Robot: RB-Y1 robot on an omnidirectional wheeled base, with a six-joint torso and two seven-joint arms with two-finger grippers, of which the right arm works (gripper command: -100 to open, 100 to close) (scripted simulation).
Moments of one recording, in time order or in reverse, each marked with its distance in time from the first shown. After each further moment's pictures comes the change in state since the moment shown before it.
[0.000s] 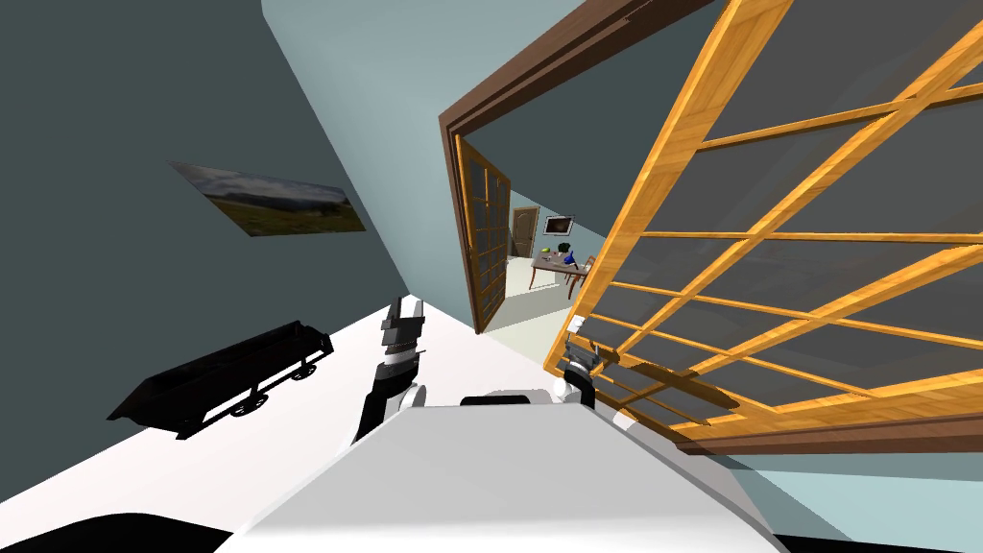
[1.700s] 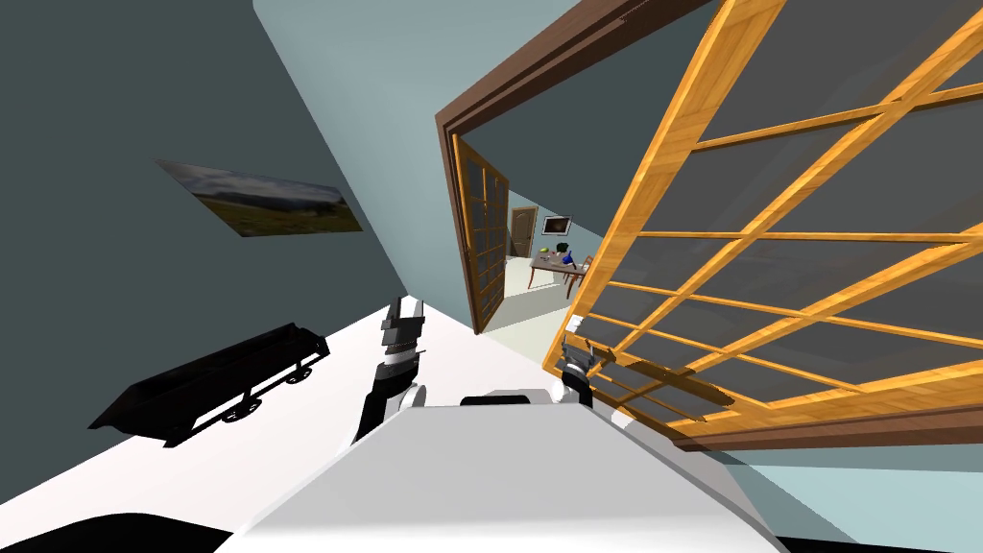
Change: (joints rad) arm 0.010 -0.006 0.046 0.026 0.001 0.006 -0.063
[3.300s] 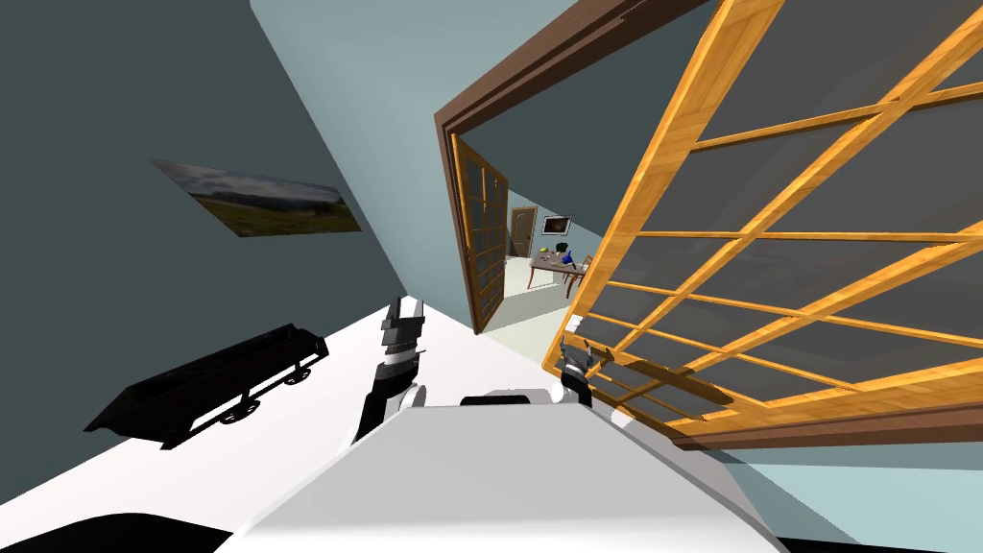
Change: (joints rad) arm 0.004 -0.005 0.021 0.010 0.000 0.005 -0.028
